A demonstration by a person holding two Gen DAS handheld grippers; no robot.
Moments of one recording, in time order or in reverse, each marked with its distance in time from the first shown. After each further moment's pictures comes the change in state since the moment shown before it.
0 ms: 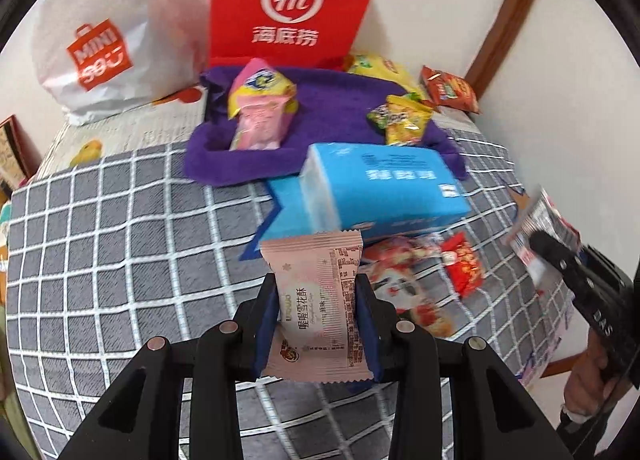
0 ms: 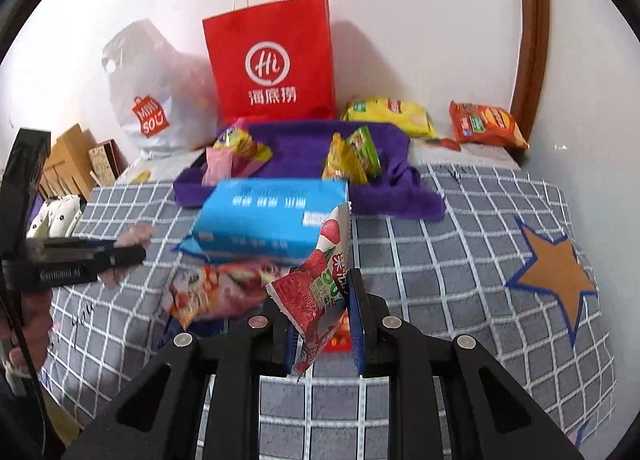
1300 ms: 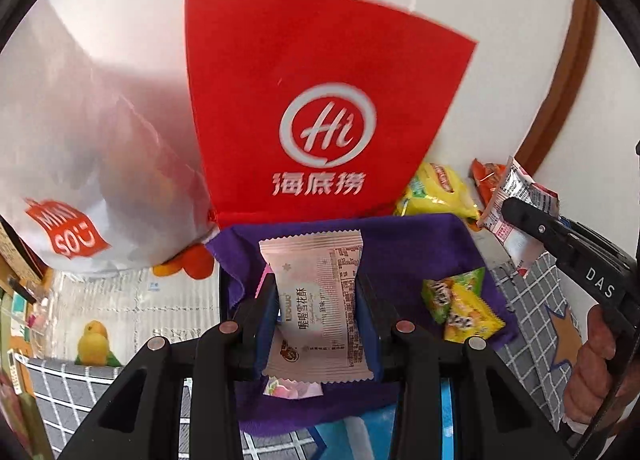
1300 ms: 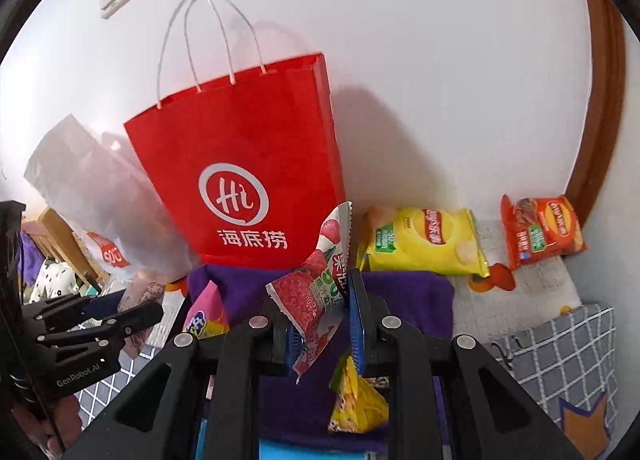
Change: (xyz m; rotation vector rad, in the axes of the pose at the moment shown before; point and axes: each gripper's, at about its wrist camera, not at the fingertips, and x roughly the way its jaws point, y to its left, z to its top) left arm 0.057 0.033 0.192 -0.007 -0.143 0.104; right arm 0.135 -0.005 0.213 0.057 -0.067 0.049
